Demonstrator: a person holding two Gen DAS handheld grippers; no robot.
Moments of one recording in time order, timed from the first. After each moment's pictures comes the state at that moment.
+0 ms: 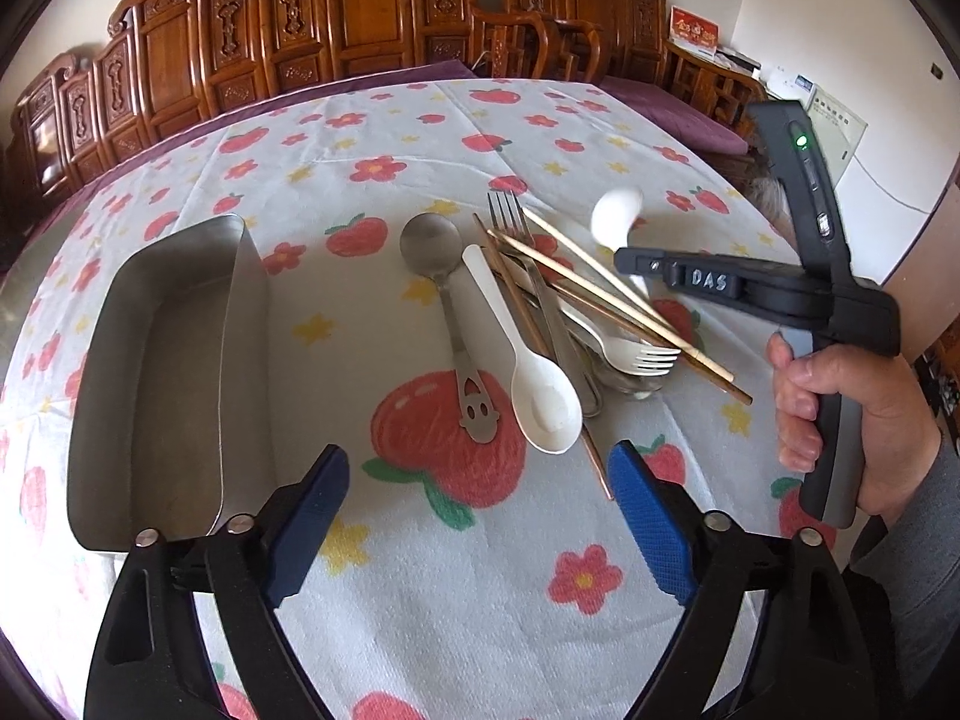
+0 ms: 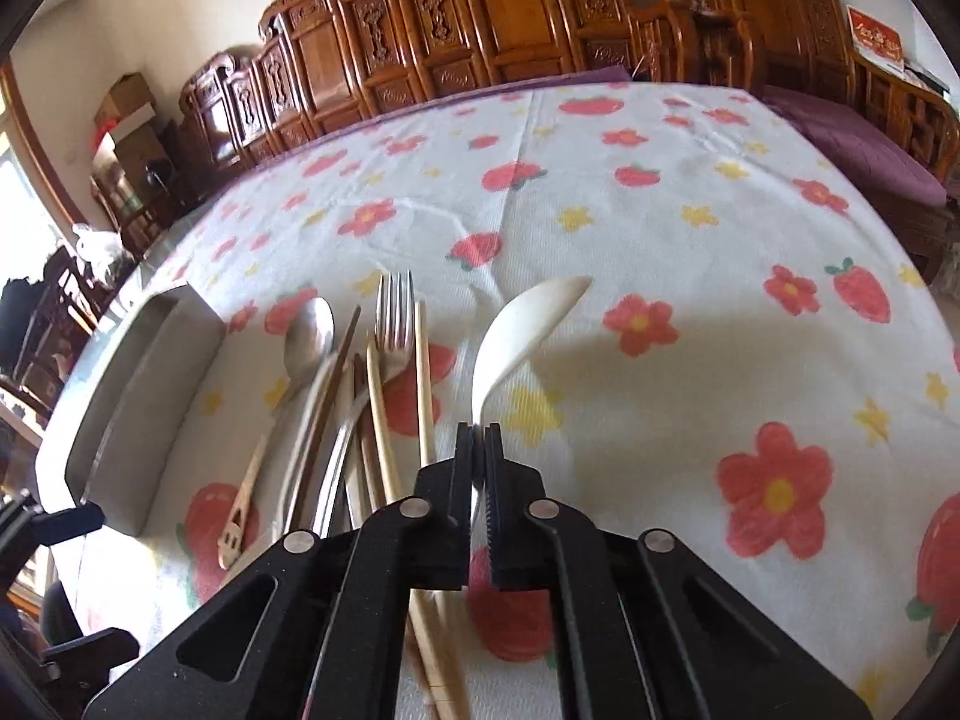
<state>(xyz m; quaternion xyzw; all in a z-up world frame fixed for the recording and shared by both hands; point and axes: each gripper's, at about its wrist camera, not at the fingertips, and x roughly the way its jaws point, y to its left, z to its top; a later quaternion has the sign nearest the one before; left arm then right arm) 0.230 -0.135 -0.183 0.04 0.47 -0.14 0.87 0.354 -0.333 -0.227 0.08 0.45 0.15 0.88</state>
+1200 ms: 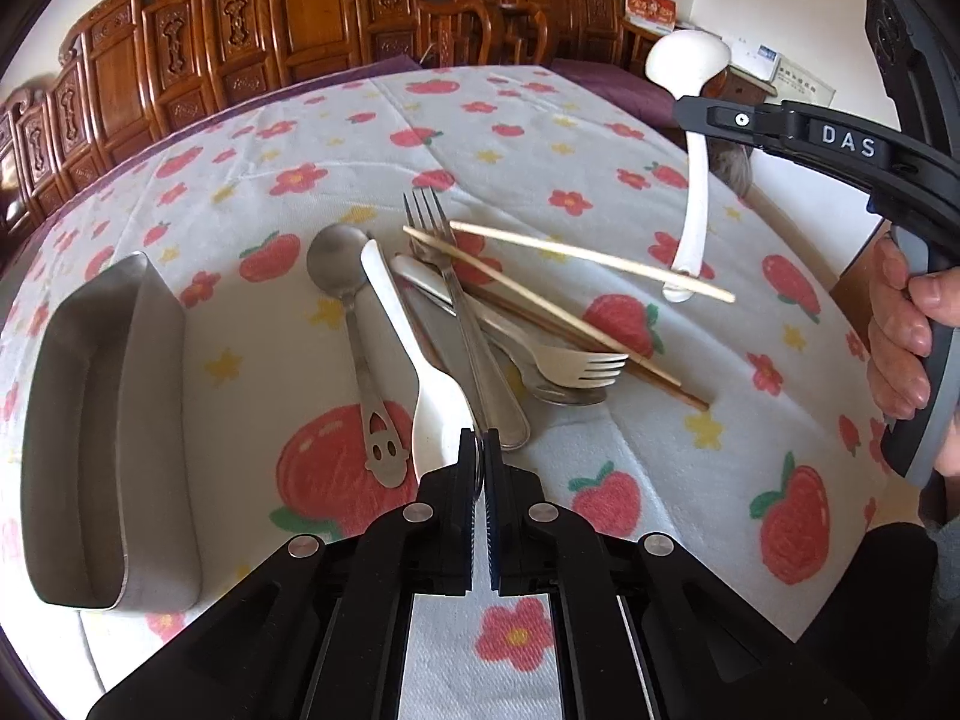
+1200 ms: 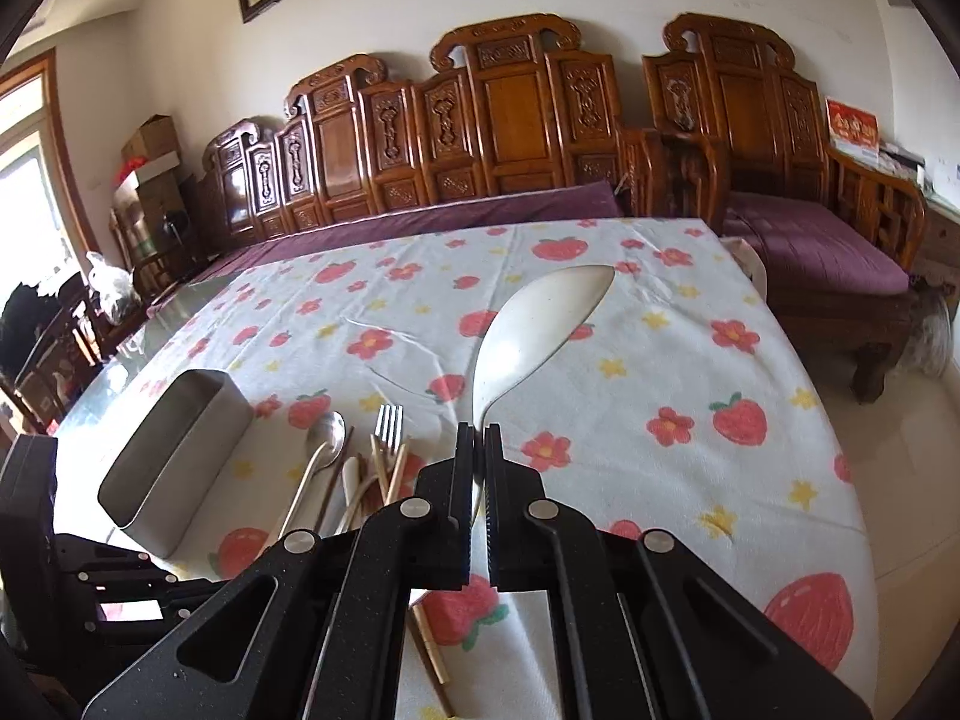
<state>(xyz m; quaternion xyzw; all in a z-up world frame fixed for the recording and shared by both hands) 0.245 -0.173 -0.196 0.06 0.47 -0.18 0.86 0.318 -0.374 -0.141 0.04 0.34 0.14 0.93</state>
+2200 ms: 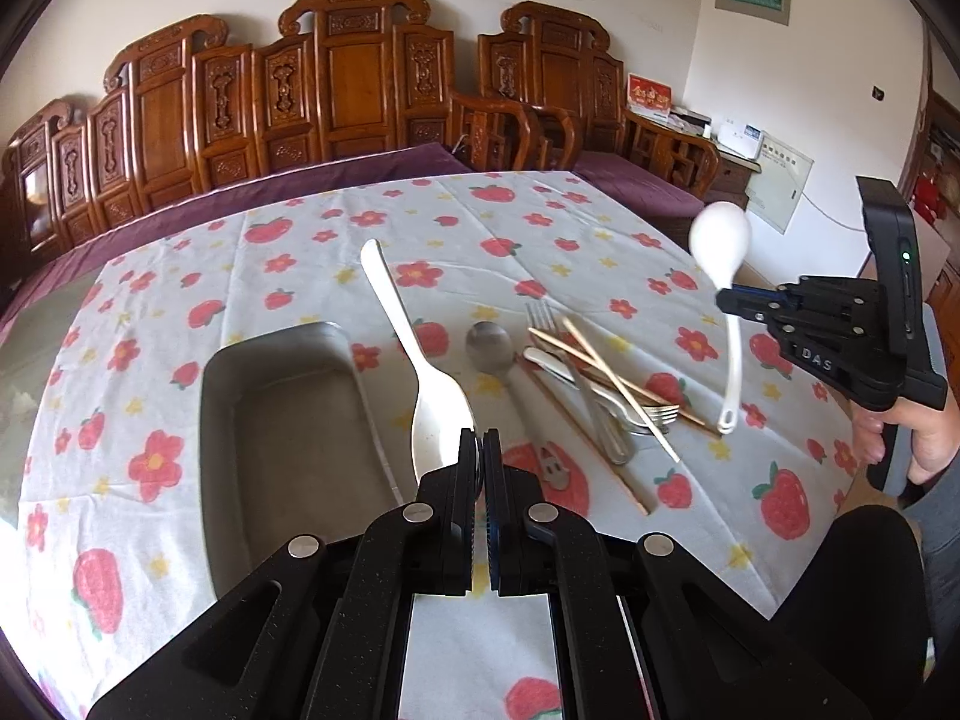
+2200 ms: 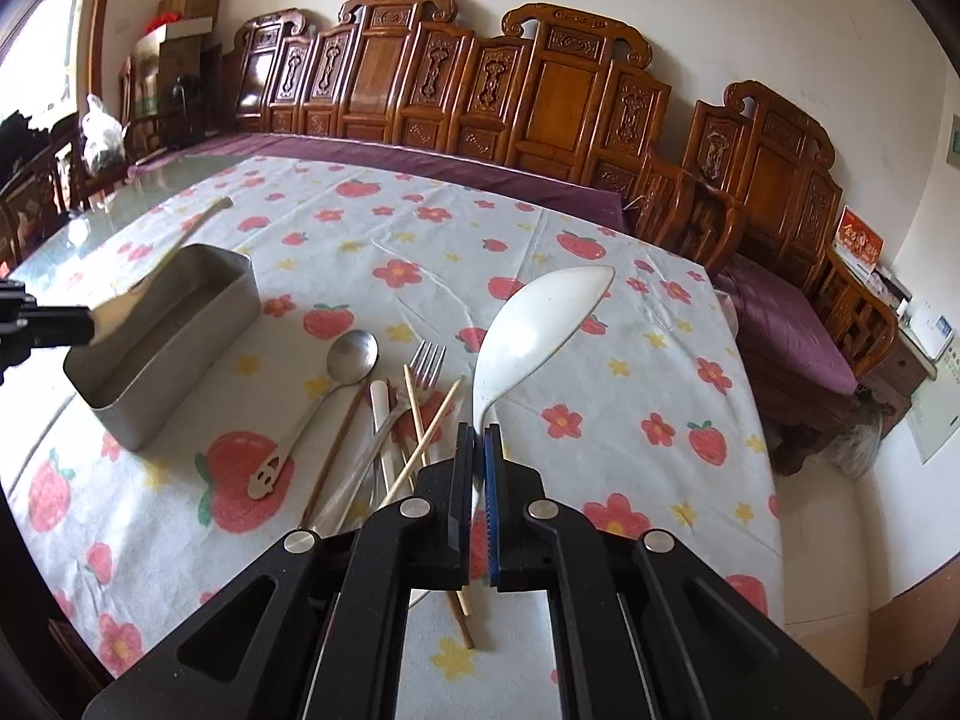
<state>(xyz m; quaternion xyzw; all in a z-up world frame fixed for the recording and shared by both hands) 0.225 -0.043 -0.124 0.03 0.39 -0.19 0.90 0.276 -0.296 -0.127 -0.14 0.37 0.11 0.91</state>
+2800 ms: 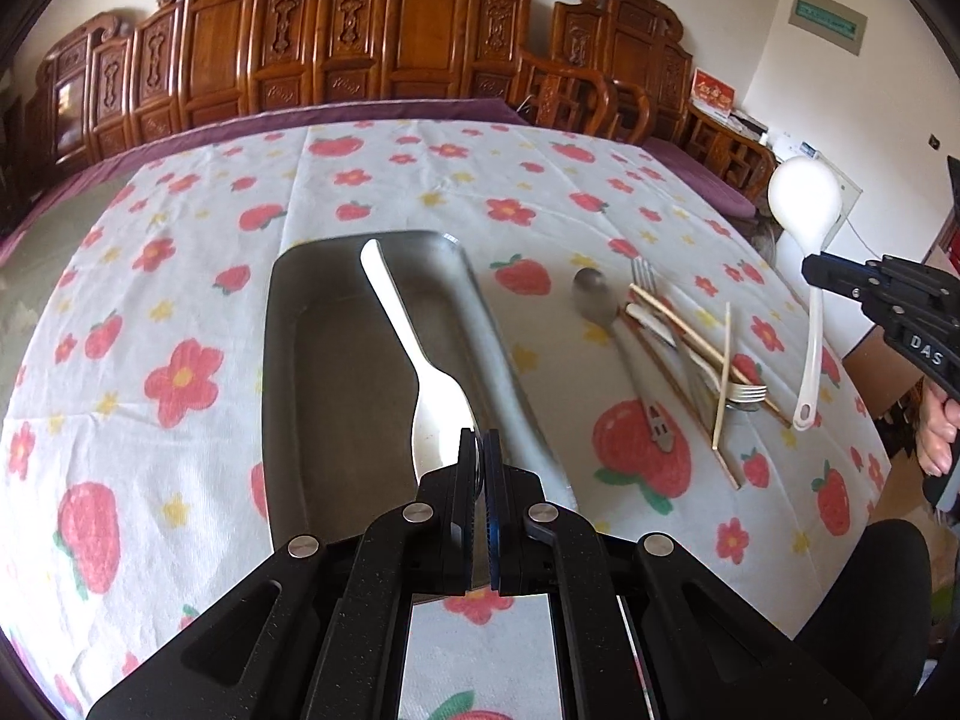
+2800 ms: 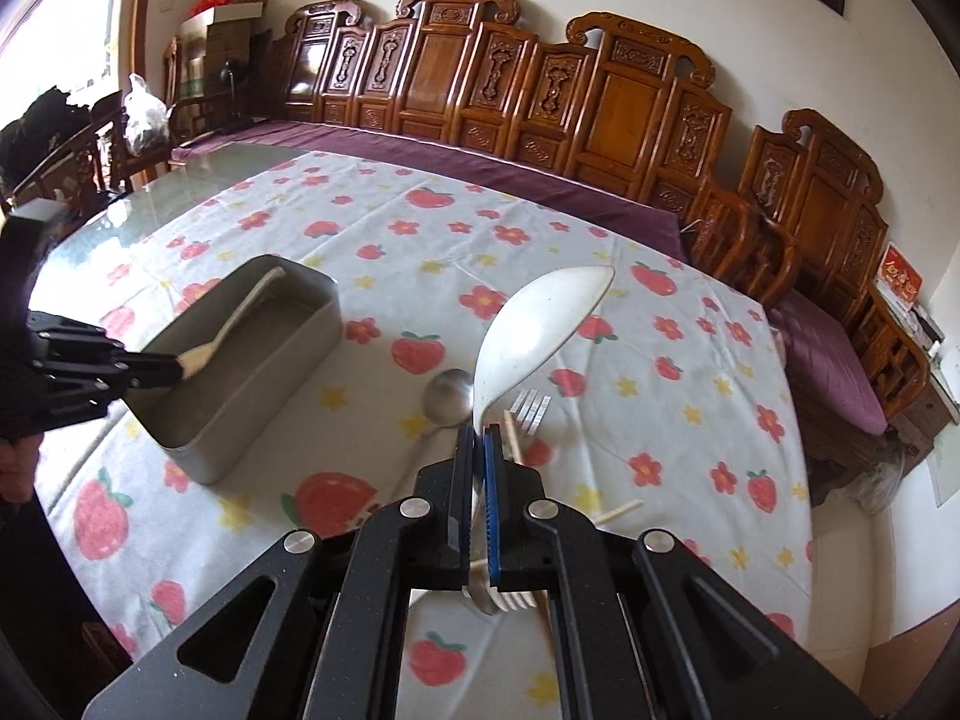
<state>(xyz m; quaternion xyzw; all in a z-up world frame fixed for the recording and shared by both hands) 0.250 0.020 -0.174 -0.02 0.44 -0.15 0.88 0.281 -0.223 -0.107 -0.15 0.38 0.17 0.90</state>
